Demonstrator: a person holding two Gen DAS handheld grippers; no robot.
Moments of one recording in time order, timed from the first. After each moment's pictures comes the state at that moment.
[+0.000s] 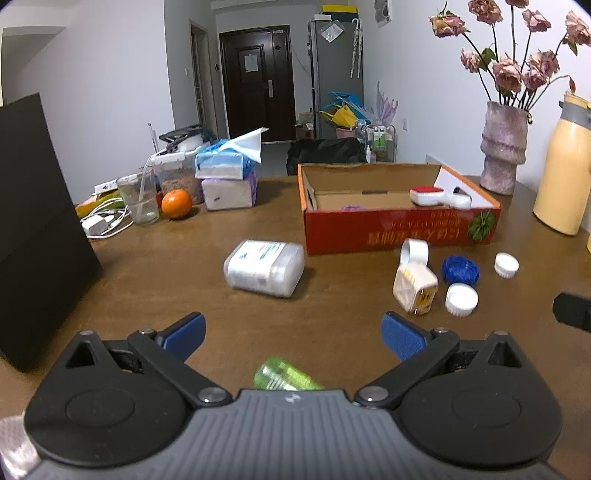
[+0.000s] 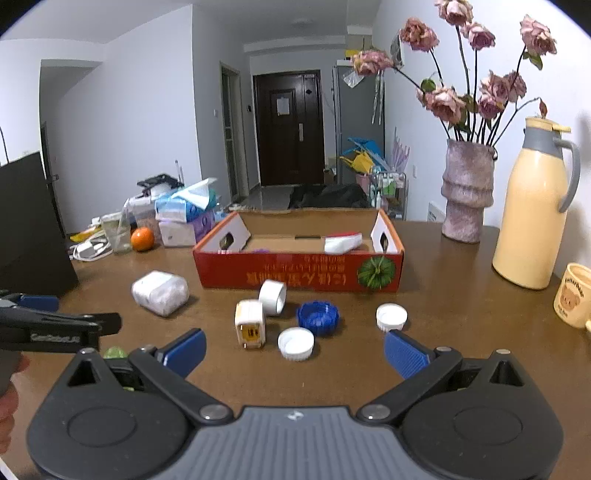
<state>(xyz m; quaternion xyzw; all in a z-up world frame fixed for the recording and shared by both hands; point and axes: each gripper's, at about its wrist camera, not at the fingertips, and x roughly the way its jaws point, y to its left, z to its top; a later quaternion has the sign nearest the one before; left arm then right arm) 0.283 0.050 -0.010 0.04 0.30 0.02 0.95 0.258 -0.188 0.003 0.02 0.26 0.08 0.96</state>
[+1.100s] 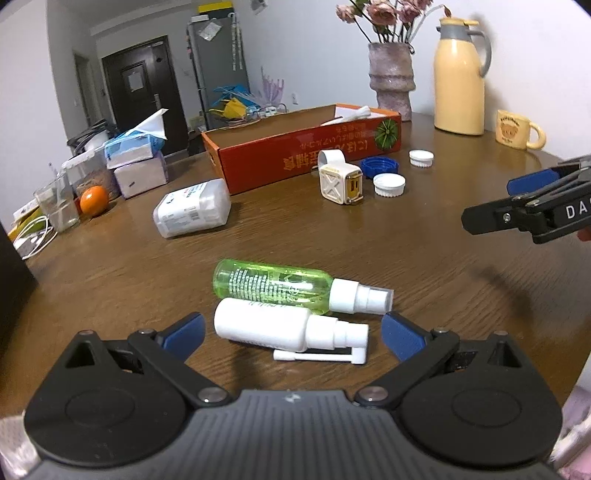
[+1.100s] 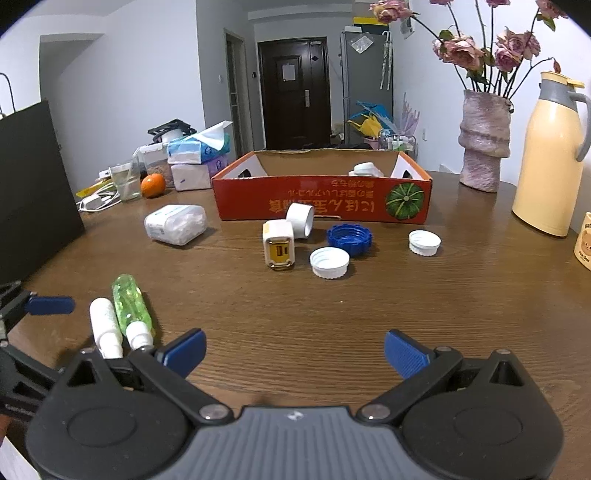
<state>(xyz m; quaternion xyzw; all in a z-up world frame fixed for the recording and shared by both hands) 0.242 0.076 -0.085 0.14 0.30 -0.16 0.93 0.240 -0.154 -0.055 0.01 0.31 0.09 0.95</state>
